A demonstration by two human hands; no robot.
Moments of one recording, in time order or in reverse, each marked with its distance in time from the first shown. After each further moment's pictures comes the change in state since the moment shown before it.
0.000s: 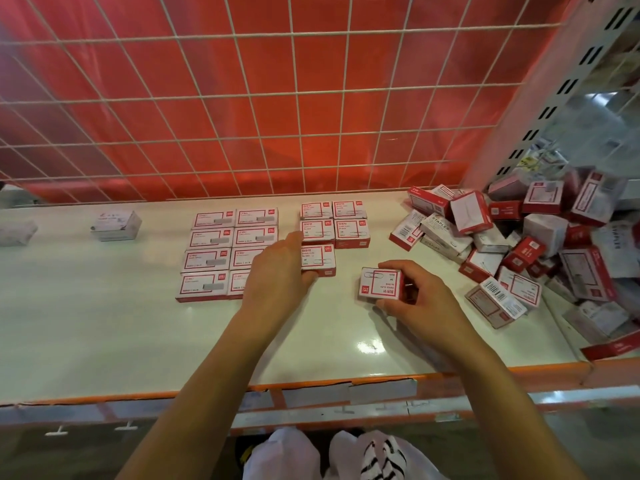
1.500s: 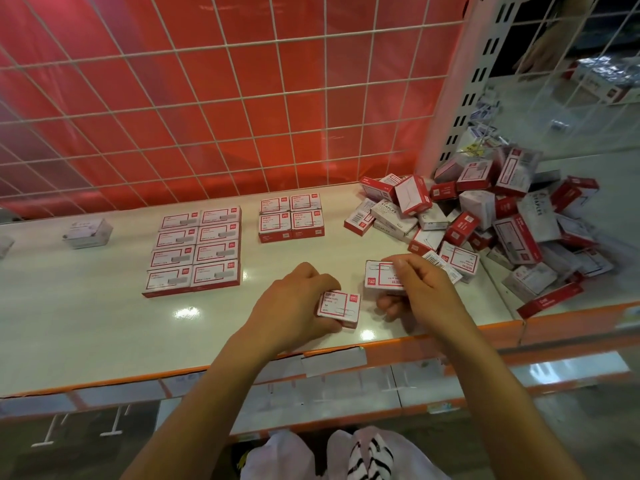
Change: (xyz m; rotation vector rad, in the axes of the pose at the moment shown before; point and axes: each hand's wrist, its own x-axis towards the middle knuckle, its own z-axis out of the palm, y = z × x) left_hand -0.057 0.060 0.022 0.126 -0.358 0.268; right_hand -0.037 0.028 -0.042 0.412 0.129 0.106
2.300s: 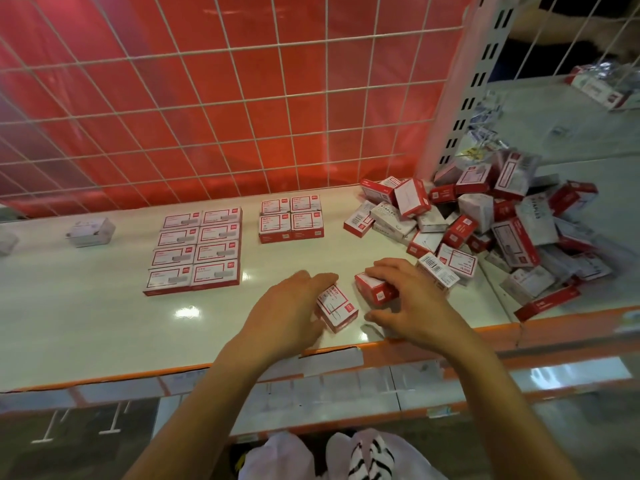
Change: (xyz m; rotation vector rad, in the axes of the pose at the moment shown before) left_hand -0.011 0.007 -0.004 -0.027 -0.001 -0.098; right_hand -0.004 -0.009 -0.002 -0.782 -0.210 -0.235
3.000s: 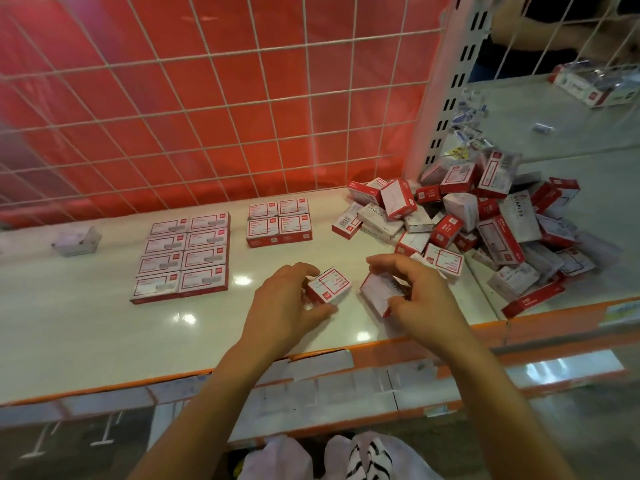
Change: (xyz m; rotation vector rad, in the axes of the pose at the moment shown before) left_hand 0.012 0.004 0.012 -0.245 0.189 -0.077; right_hand -0.014 0.005 -0.008 0.437 0.234 0.005
